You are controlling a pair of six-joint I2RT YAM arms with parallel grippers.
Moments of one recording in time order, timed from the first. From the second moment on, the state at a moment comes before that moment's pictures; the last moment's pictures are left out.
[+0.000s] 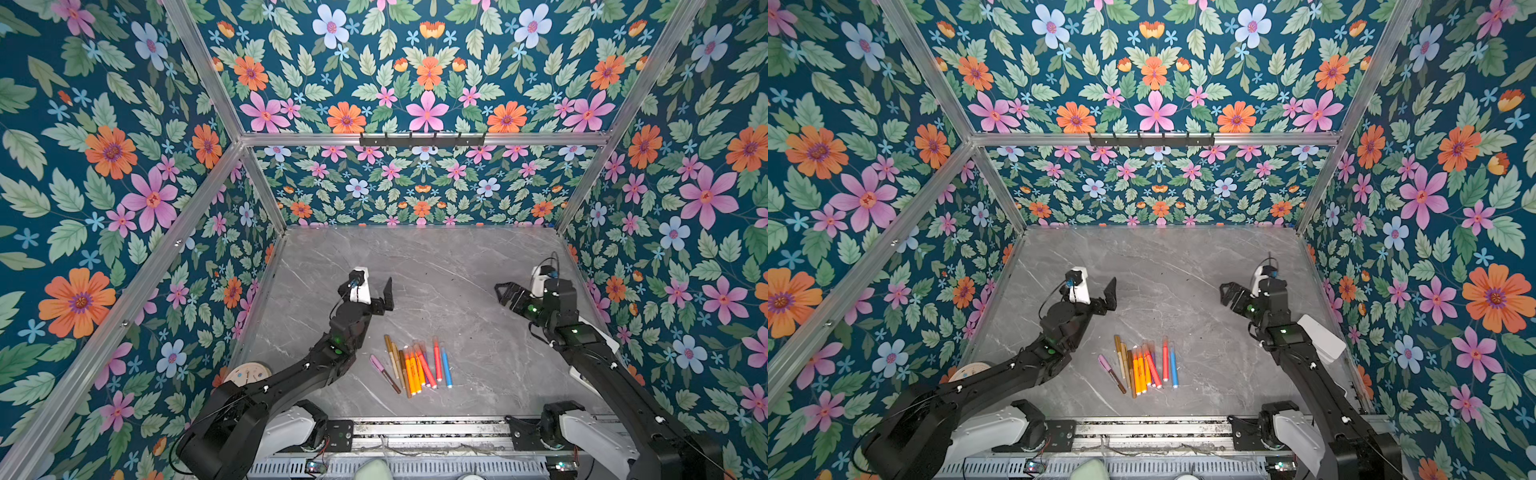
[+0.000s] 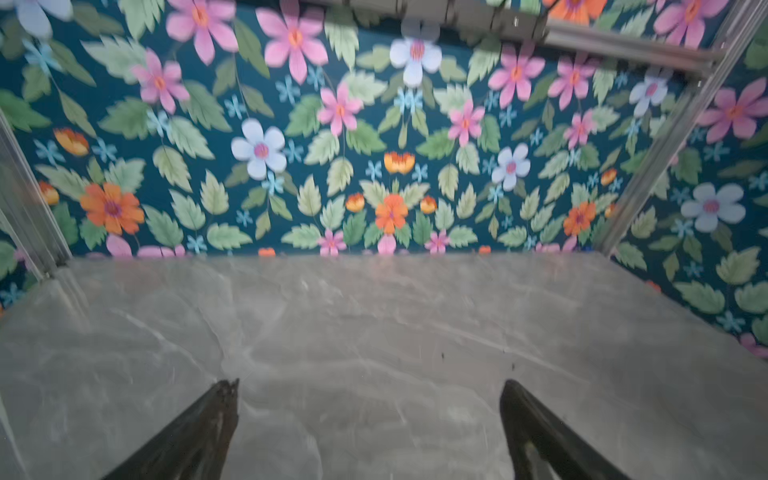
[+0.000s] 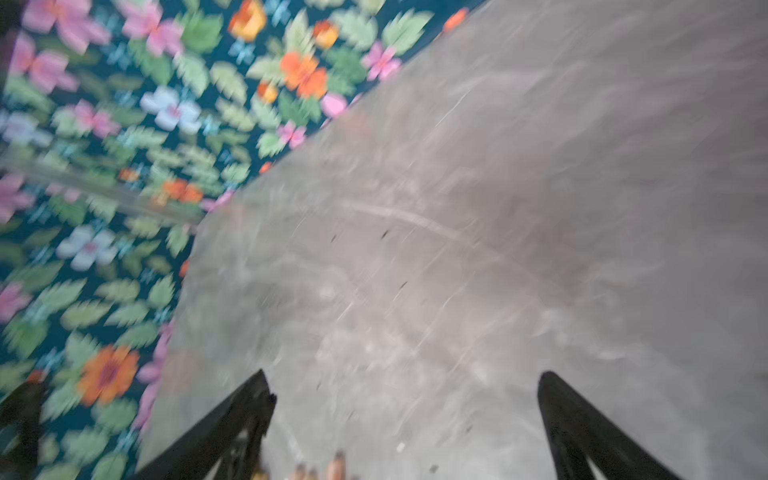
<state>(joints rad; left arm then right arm) -0.64 1.13 0.38 0.67 -0.39 -0.16 0.23 0.97 0.64 -0.22 -0.21 0.62</state>
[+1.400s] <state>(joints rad) -0.65 0.77 0.23 0.39 -0.45 -0.31 1.17 1.70 1.05 -0.71 0.07 0.71</state>
